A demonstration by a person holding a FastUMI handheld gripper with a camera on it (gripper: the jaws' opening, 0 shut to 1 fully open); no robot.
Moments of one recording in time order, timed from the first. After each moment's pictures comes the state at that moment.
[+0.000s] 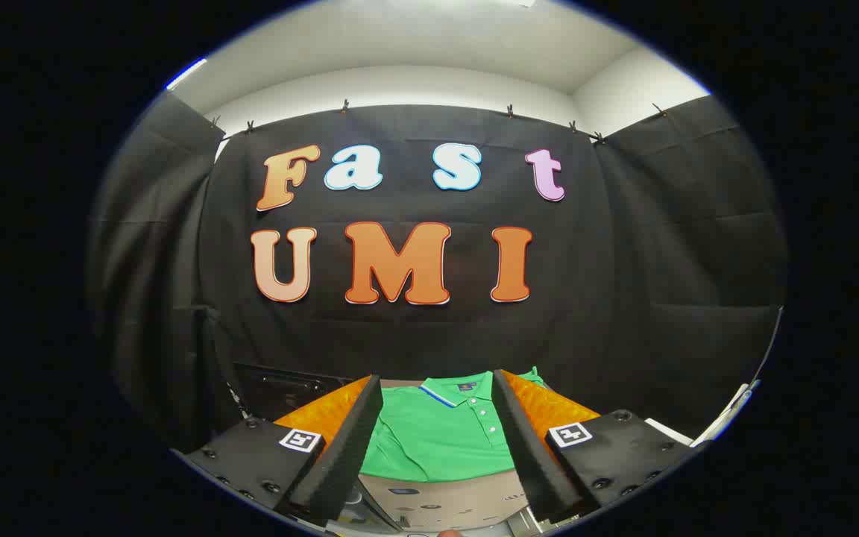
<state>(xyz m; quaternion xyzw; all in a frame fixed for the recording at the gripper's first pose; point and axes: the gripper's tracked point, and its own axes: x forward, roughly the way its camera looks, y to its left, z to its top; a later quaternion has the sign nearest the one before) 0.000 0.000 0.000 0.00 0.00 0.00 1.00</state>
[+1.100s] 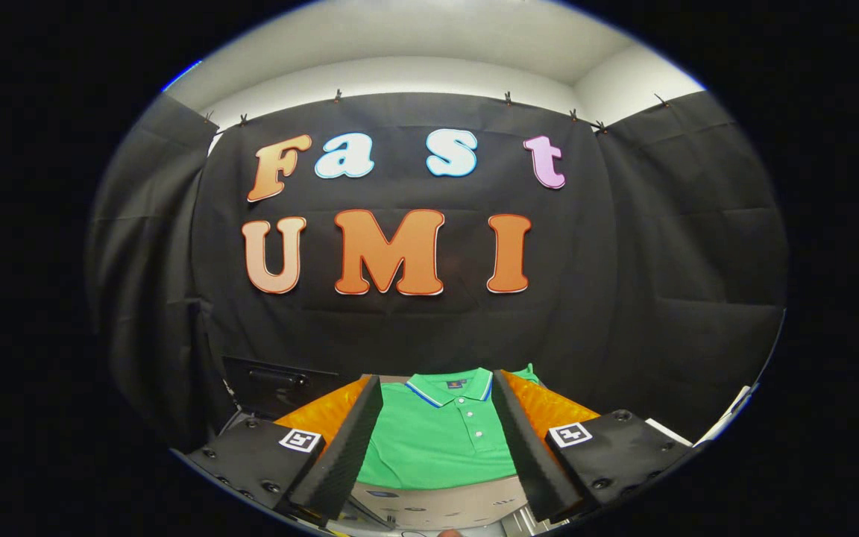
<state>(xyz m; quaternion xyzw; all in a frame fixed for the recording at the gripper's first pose) 0.048 -0.043 -0.021 0.01 0.03 0.00 1.00</state>
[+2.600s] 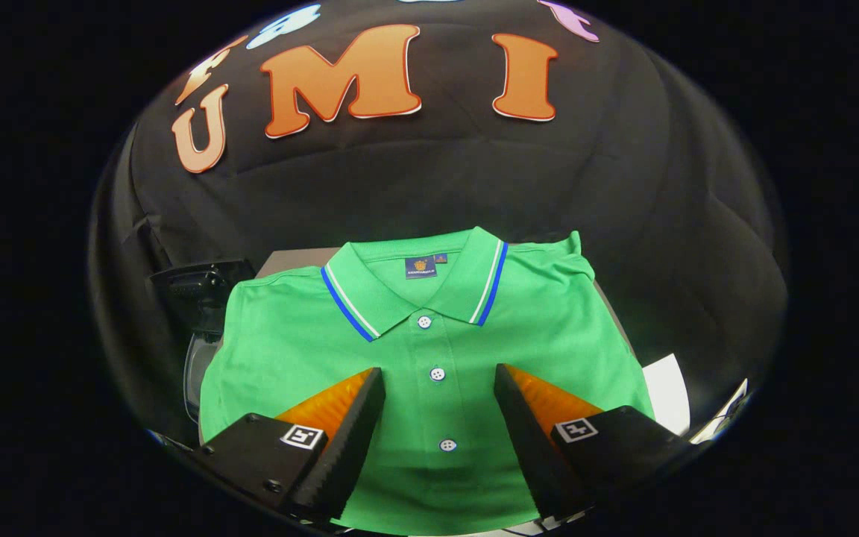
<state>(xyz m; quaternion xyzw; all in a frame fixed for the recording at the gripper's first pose) 0.228 -0.102 -0.207 0.02 0.37 0.01 0.93</state>
